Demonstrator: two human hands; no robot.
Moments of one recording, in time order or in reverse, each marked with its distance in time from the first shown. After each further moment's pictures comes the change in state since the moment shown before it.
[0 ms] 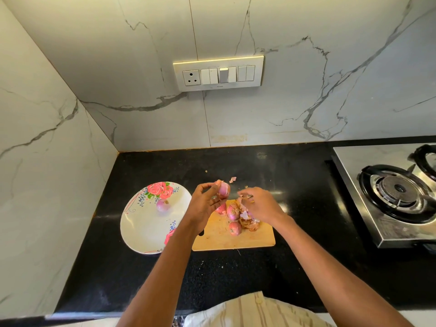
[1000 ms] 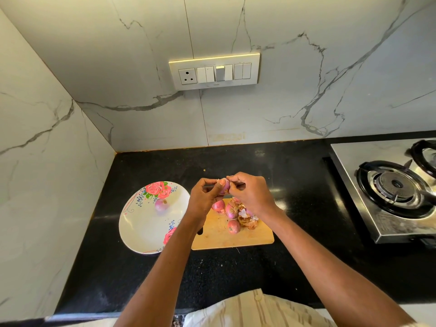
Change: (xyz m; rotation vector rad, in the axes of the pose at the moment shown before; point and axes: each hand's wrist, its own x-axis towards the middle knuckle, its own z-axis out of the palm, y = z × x) left_hand 0.001 0.007 0.006 0.309 0.050 0.168; right_hand -0.003 -0.047 0.000 0.081 0.285 -0.288
